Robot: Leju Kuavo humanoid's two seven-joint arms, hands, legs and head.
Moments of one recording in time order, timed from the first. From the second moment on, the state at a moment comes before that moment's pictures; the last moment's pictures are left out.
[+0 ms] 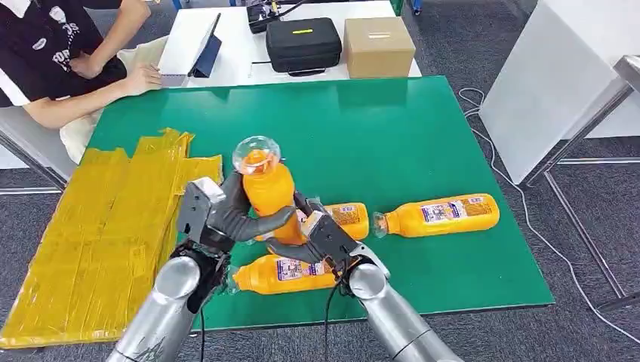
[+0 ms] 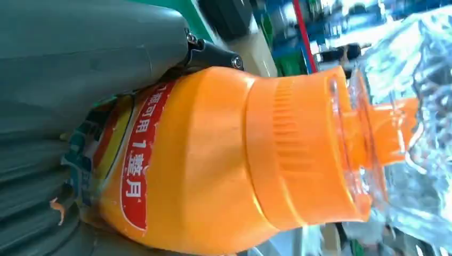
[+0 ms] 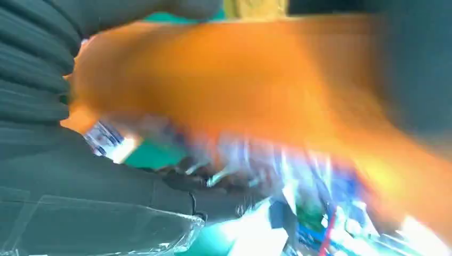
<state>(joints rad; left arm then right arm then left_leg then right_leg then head) -0.40 -0.14 -0.47 -1.32 0.05 0.02 -0.22 -0.32 0.14 0.45 -1.20 0.17 0.07 -0.38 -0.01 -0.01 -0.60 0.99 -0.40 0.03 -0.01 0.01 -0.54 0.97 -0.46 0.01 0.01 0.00</state>
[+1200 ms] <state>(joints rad) -0.34 -0.03 -0.22 -1.36 -1.43 0.62 -0.08 0.07 -0.01 0.21 -1.79 0.56 -0.34 -0.34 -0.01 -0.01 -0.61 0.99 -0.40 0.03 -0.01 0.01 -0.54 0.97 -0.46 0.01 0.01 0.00</state>
